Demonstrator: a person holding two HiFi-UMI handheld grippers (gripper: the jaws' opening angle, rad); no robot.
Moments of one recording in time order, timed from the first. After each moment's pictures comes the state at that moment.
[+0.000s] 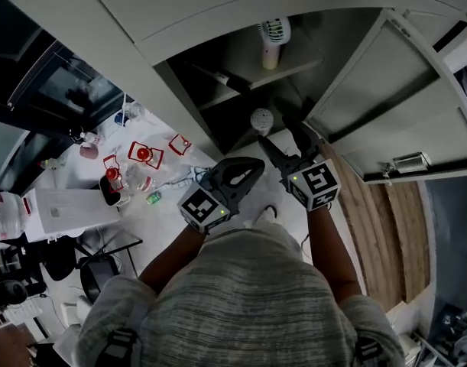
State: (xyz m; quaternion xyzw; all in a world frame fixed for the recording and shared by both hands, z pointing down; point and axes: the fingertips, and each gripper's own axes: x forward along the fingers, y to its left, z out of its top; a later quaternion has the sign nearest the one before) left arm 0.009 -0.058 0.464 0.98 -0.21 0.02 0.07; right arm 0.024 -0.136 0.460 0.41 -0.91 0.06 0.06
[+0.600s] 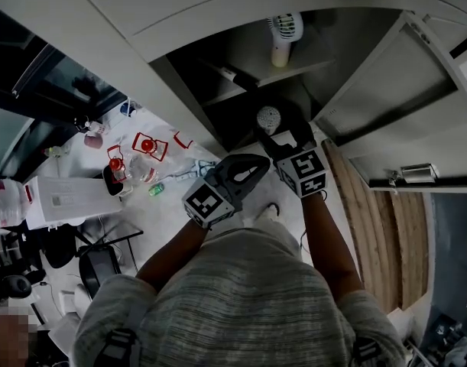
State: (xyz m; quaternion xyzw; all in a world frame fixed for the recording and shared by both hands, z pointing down) left arm 0.012 -0.063 0.483 0.97 -0.21 0.05 0.06; right arm 0.001 -0.164 0.503 0.39 -0.91 0.07 0.12
